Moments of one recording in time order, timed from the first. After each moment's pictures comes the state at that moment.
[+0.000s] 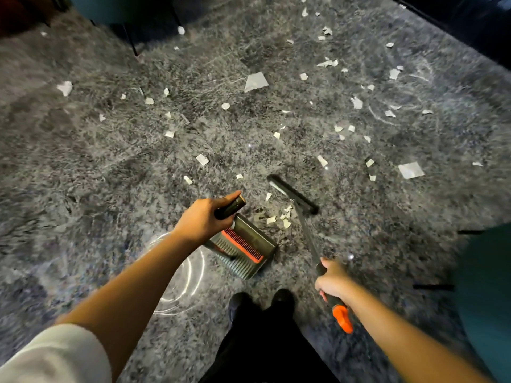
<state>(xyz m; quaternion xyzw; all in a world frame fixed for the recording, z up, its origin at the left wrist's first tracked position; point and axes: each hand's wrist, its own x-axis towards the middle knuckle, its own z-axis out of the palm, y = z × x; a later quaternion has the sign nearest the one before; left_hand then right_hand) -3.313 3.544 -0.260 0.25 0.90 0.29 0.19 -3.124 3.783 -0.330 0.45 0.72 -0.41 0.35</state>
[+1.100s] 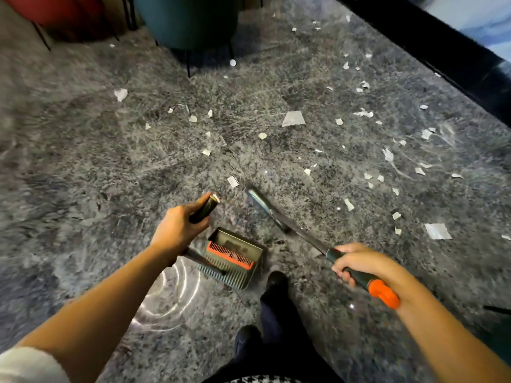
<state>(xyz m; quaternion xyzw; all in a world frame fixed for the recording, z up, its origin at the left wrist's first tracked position) -3.375 3.398 -0.253 0.06 0.91 0.39 0.08 -3.265 3.742 -0.214 0.35 0.70 -0.50 0.38</state>
